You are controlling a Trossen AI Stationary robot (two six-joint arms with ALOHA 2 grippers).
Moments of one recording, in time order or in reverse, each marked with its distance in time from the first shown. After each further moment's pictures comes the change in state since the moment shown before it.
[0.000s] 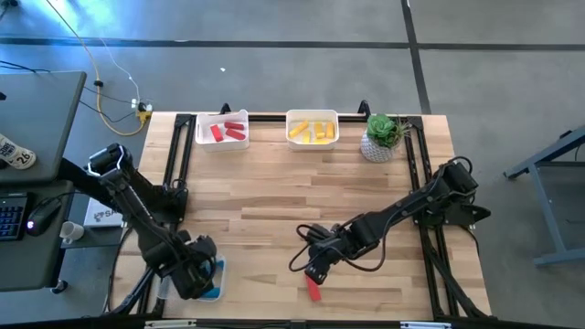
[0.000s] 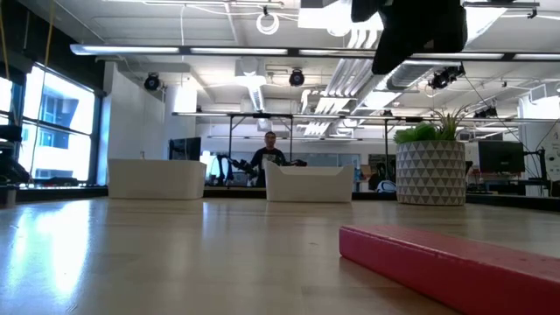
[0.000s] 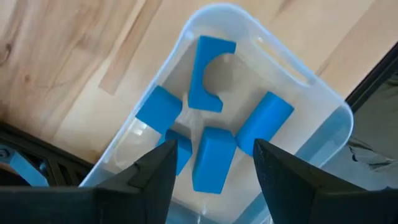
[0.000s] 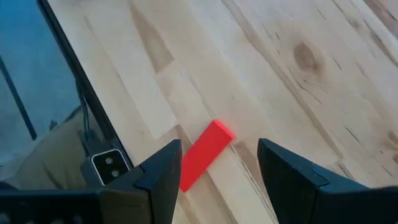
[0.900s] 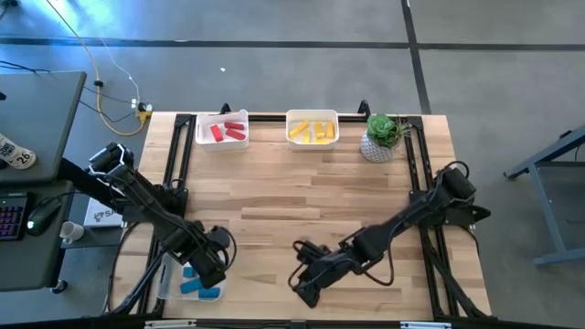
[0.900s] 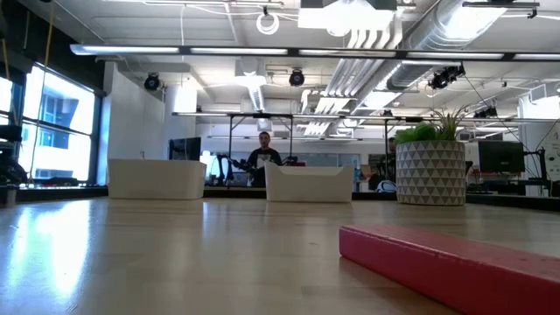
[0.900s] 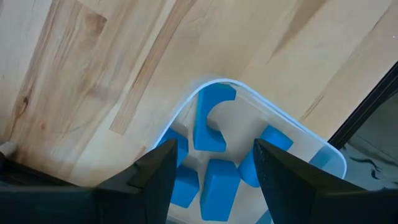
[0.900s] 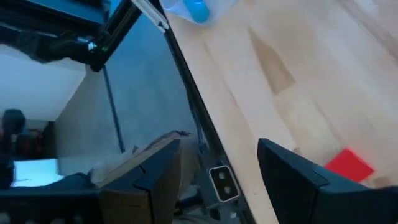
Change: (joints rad) left arm 0.176 0.000 0.000 0.006 0.030 0.220; right arm 0.083 0.040 0.043 0.325 0.013 0.066
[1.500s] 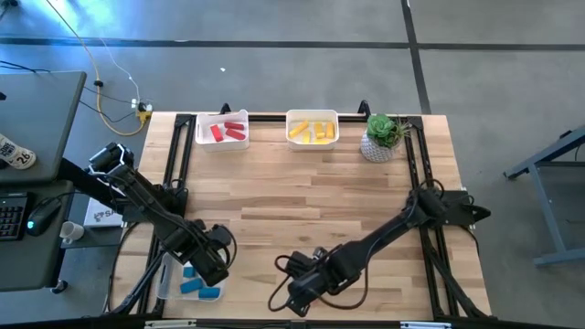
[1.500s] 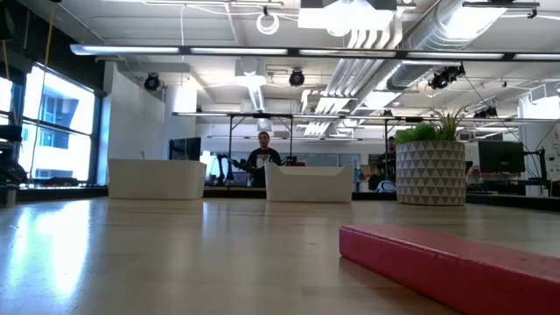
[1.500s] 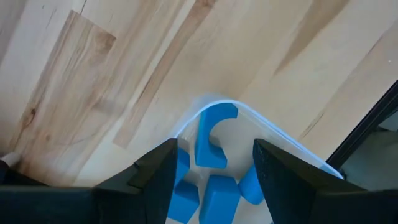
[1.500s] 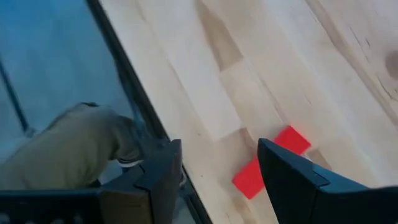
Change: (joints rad) left arm 0.002 0.000 0.000 0.005 -0.057 -0.020; right arm 0.013 0.292 0.513 -0.580 0.035 -0.047
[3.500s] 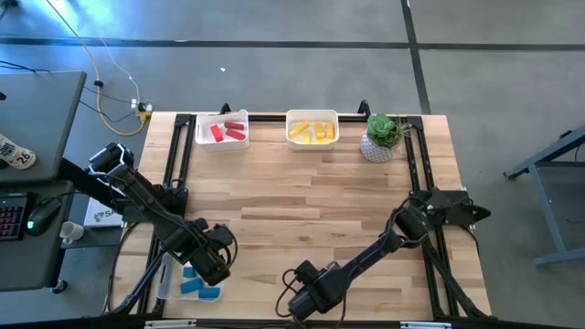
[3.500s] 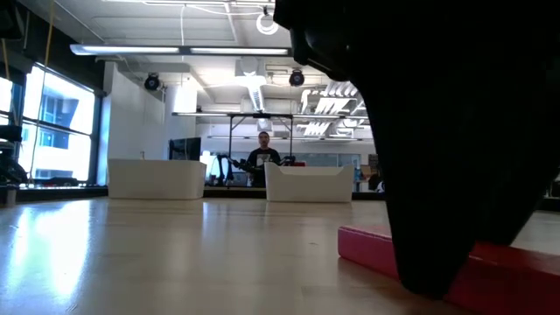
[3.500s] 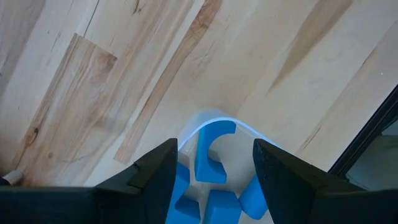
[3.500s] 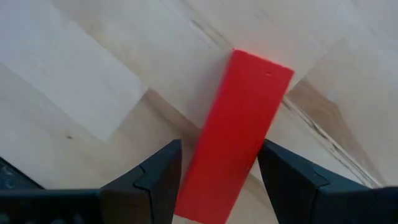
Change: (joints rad) left arm 0.000 0.000 0.000 0.017 -0.057 0.020; right arm 0.052 0.246 -0.010 -0.111 -0.015 0.370
